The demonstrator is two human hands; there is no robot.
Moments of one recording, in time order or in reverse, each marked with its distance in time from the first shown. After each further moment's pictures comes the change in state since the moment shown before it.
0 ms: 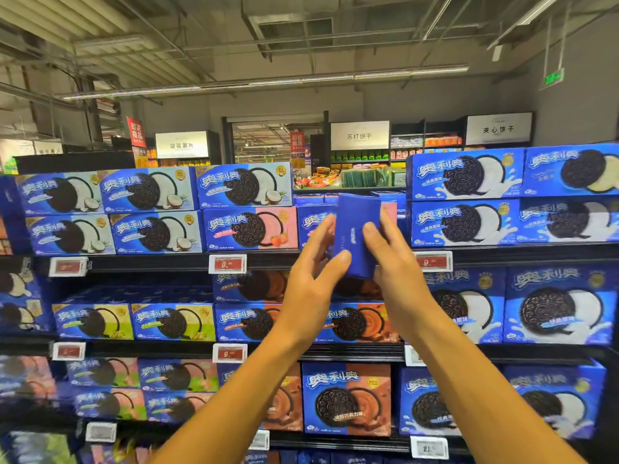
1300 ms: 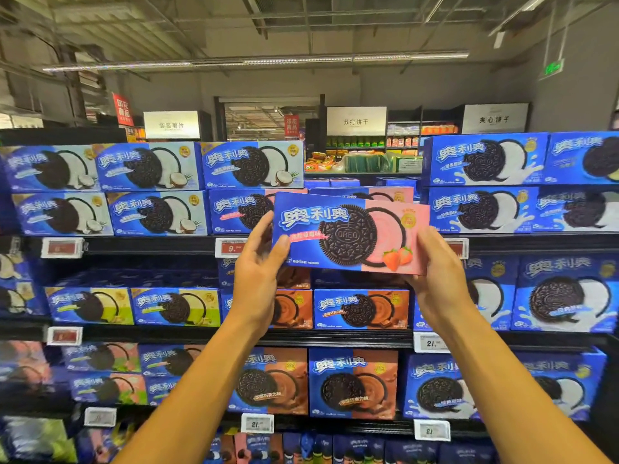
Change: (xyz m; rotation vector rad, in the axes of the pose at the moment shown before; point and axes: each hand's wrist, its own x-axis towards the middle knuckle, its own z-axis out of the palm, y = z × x) left_hand 0.005 -0.018 -0.094 -0.093 0.259 -0.089; right_hand 0.015 0.044 -0.041 0.064 0.267 0.081
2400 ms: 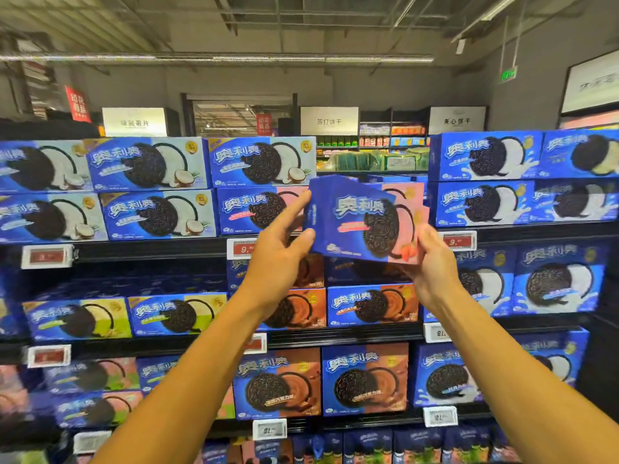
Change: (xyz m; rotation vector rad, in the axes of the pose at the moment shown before) left_hand 0.028 0.026 -0.034 0.134 -0.341 0.078; right_hand 0.017 0.036 0.034 -0.056 0.235 0.037
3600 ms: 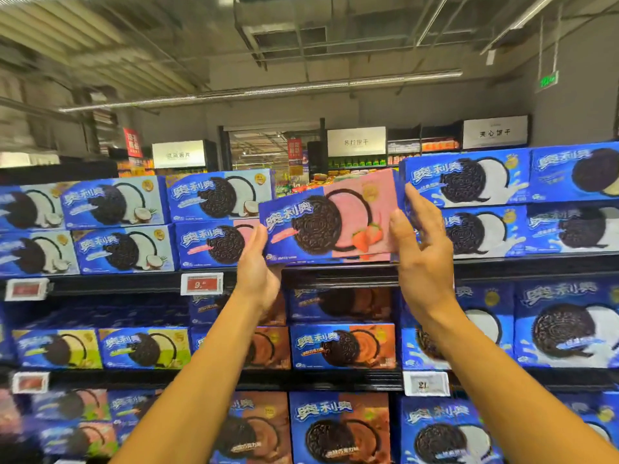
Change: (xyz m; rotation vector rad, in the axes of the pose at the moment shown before) left_hand 0.103 -0.078 0.071 -0.523 0.413 -0.185; right_hand 0.034 -0.070 -0.036 -0.219 -0.190 -0.639
